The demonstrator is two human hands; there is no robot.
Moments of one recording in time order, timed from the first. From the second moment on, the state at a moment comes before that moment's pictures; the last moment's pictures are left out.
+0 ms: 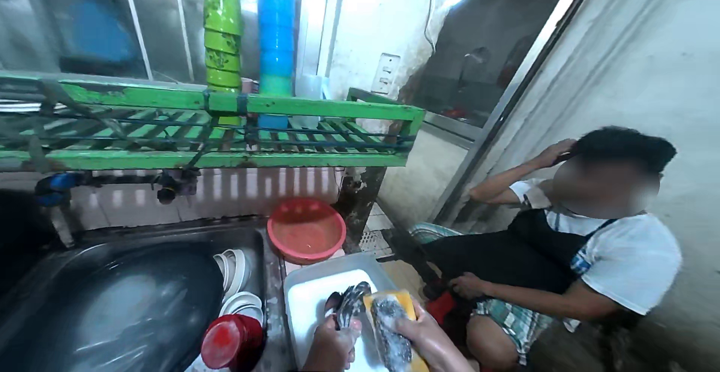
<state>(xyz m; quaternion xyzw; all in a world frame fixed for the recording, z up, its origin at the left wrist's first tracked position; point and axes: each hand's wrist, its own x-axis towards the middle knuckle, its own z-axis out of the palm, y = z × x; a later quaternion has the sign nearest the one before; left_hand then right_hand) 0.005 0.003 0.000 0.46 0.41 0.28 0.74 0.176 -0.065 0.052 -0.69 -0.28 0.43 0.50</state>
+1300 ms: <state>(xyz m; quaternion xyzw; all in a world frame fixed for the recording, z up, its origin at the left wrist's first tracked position) 0.007 0.006 0.016 0.40 0.43 0.15 0.80 0.166 -0.067 0.055 -0.75 -0.46 0.27 0.38</state>
